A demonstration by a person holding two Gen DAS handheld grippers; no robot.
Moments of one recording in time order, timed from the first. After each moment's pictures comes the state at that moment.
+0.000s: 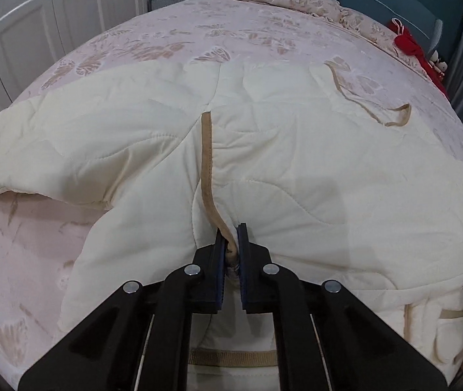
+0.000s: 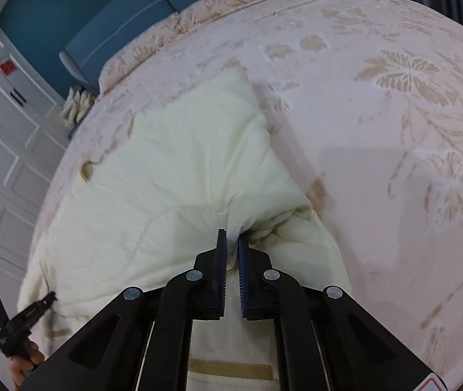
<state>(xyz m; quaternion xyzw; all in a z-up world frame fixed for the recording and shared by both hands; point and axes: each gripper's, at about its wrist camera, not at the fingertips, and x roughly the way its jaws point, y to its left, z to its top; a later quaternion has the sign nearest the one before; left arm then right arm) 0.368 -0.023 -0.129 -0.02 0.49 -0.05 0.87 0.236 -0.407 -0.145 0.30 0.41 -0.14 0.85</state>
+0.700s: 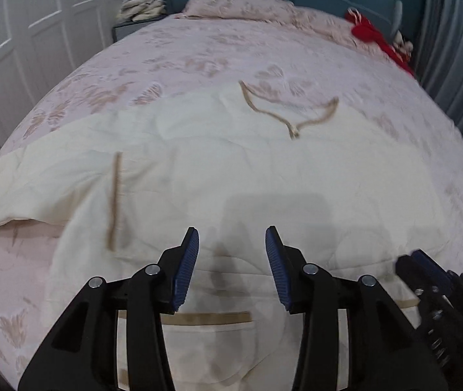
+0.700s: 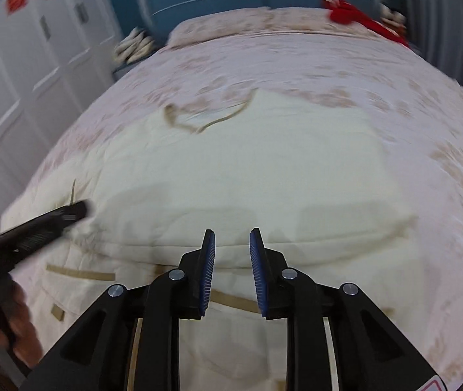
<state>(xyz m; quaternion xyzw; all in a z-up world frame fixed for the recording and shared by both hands) 0.322 -0.115 -0.073 0.03 0.47 -0.11 0.87 0.256 -0.258 -0.094 0.11 0.43 -0.05 0.89</state>
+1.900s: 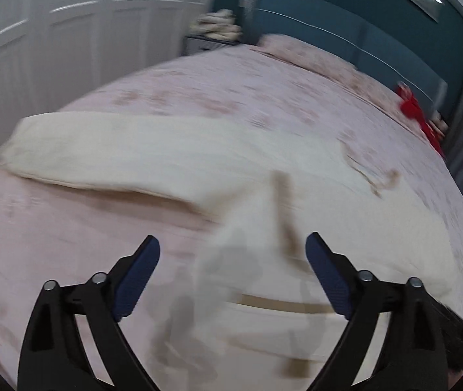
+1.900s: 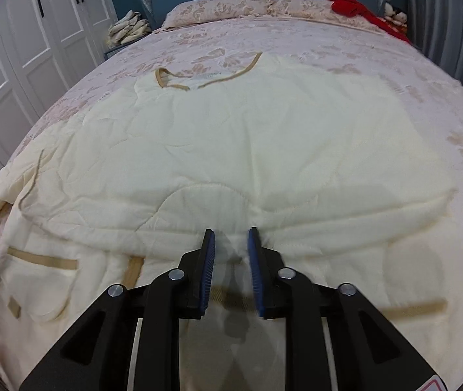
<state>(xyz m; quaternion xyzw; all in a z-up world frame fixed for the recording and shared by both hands) 0.285 0.091 -0.056 -0.11 0.40 0.00 0.91 0.250 -0.239 -0.128 0.11 0.44 -0.09 0.89</state>
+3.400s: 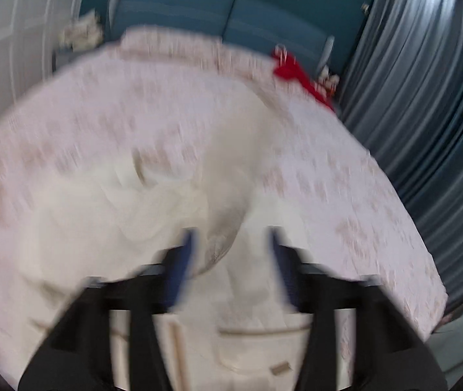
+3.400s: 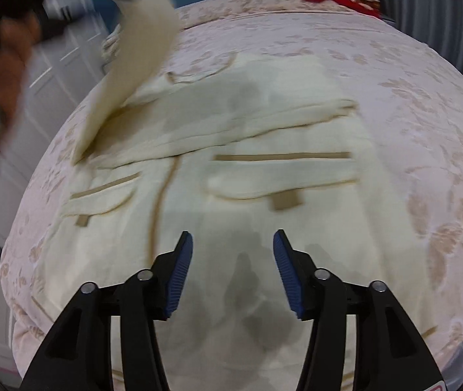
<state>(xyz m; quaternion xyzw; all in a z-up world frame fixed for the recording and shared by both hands) 0.297 -0.155 0.017 -0.07 0.42 -0.27 0.86 0.097 -0.251 -0.078 0.18 0.45 -0.11 0.87</state>
